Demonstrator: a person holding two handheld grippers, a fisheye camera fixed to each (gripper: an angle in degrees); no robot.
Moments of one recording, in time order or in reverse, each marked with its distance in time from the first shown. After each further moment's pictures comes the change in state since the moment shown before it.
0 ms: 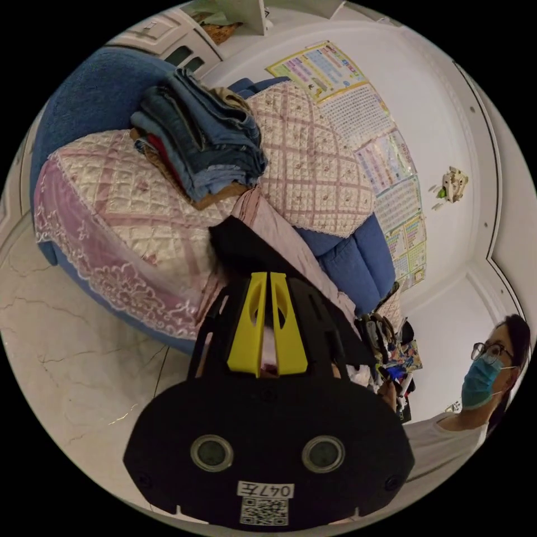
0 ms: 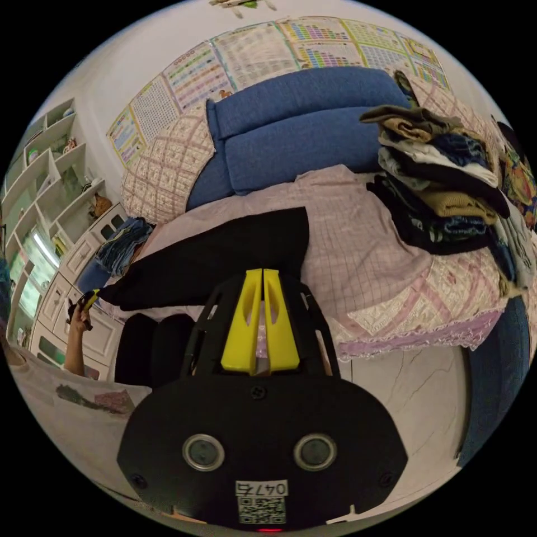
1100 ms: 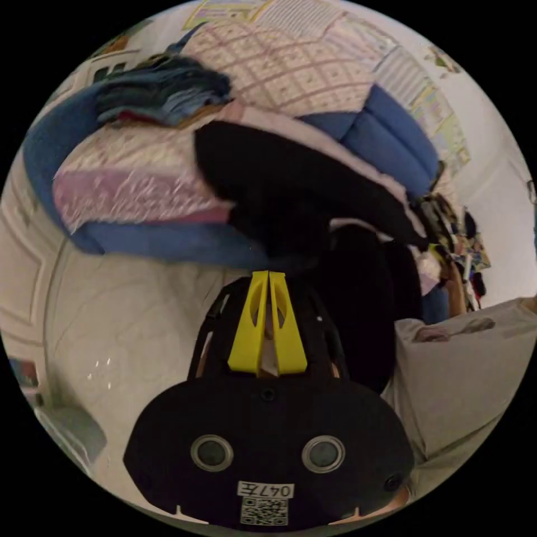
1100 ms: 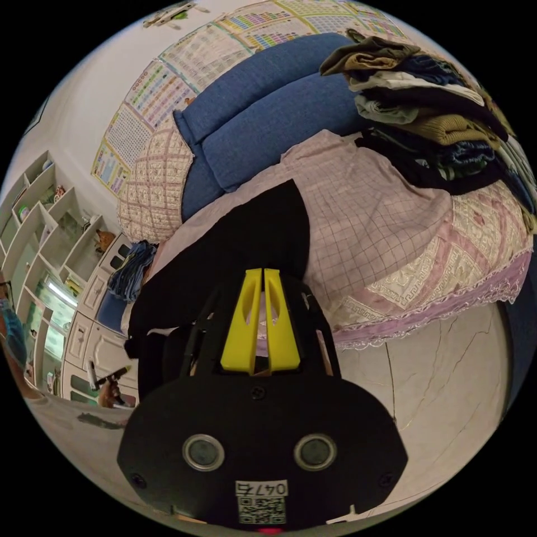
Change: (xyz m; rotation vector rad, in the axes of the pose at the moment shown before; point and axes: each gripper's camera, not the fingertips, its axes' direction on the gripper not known) left arm -0.007 0.347 0.337 -0.353 -0.402 0.300; right arm 0.073 -0.081 0.124 0.002 -0.110 0.192
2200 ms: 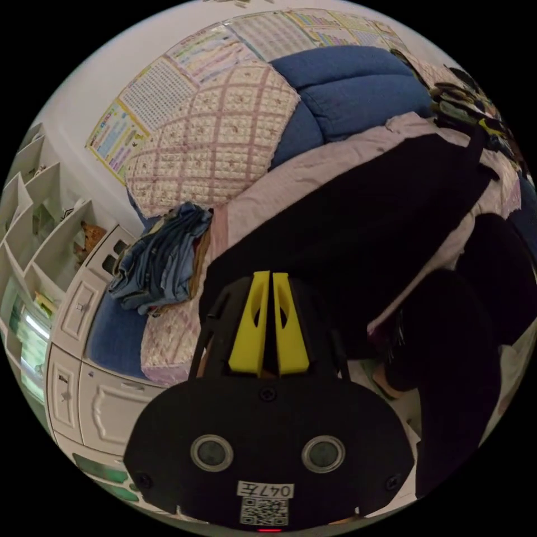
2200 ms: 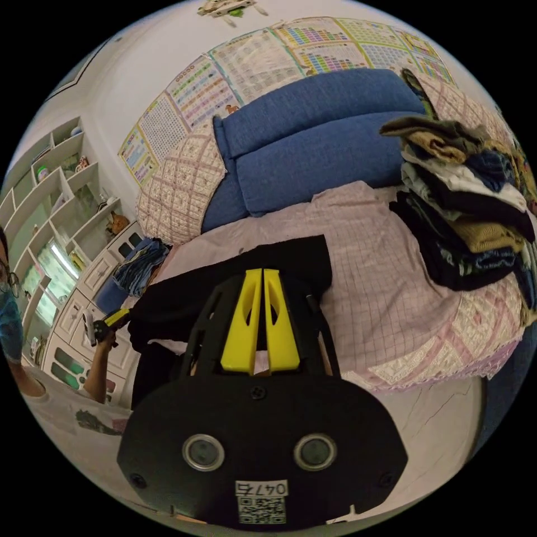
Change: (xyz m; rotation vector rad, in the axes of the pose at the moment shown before) left arm 0.282 -0.326 0.452 0.357 -0.587 0.621; right arm -0.055 -0.221 0.100 0.098 0.004 -0.231
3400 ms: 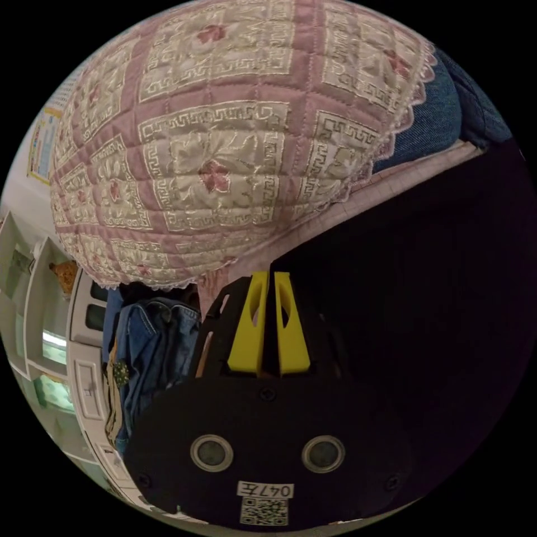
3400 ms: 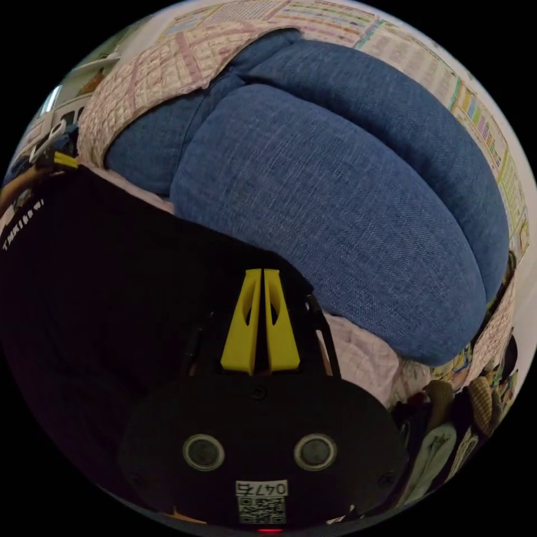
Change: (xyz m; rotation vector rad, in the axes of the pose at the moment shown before) left arm -0.080 -0.524 0.552 -0.349 -0.039 0.007; right arm -0.017 -0.249 0.418 -0.179 0.452 -0.656
